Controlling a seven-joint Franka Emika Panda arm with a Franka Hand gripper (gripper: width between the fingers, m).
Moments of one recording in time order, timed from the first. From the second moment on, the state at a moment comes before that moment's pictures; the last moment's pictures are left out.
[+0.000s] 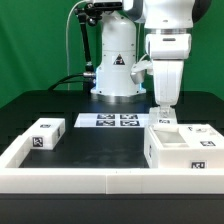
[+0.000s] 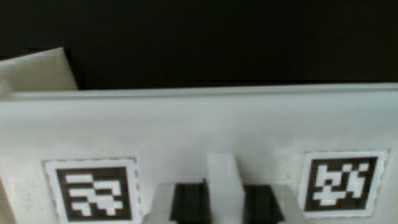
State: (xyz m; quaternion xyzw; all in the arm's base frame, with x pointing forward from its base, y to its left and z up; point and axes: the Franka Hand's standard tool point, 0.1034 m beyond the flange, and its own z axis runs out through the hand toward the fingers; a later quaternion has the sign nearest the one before) arm 0.459 0.067 0.059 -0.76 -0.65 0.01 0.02
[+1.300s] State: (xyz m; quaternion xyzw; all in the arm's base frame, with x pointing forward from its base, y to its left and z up) arm 0.482 0.063 0.059 -0.72 -0.69 0.01 0.02
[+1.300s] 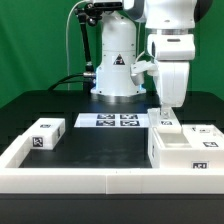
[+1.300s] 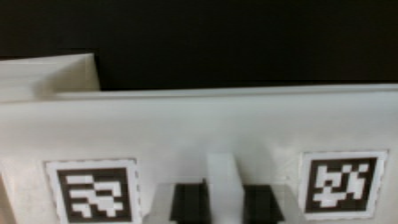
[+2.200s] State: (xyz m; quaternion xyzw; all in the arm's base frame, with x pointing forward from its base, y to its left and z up) arm 0.550 0.058 0.059 -0.71 -0.71 -0.02 0.01
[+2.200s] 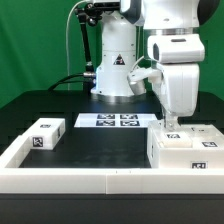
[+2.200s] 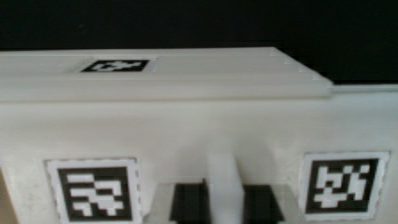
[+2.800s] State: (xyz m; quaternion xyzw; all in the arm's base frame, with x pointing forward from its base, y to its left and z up) arm 0.577 0.059 0.057 -0.71 -0.70 0.00 0.02
